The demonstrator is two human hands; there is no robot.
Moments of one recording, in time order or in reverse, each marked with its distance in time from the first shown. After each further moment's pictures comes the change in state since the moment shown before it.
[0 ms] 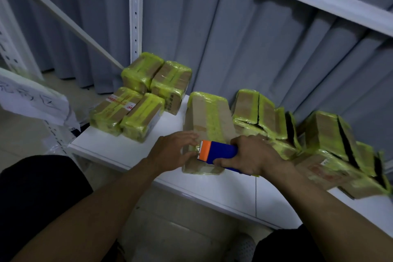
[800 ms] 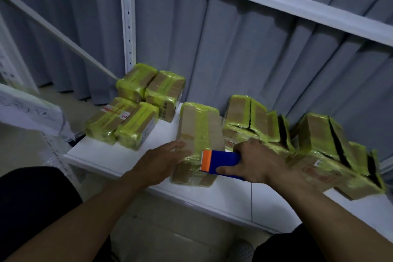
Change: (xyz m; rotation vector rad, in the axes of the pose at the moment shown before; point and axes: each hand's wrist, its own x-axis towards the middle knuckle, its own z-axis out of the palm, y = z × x) left_hand -0.019 0.006 -0.014 0.155 -0.198 0.056; right_hand -0.028 0.023 -0.008 -0.020 0.029 -0.004
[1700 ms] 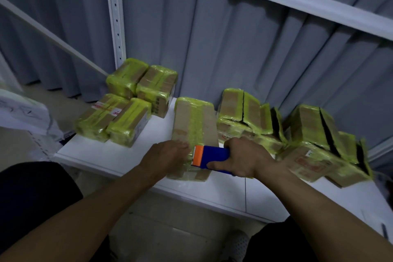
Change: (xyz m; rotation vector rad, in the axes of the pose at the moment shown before) left_hand 0.022 0.049 -0.004 0.024 -0.040 -0.096; right_hand 0.002 -0.001 0.010 0.036 -0.005 0.035
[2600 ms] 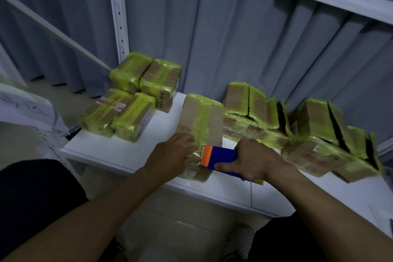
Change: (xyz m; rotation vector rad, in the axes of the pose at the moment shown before) left_hand -0.008 0.007 0.000 0.137 0.117 0.094; right_hand -0.004 0.001 0.009 -0.028 -0.096 0.071
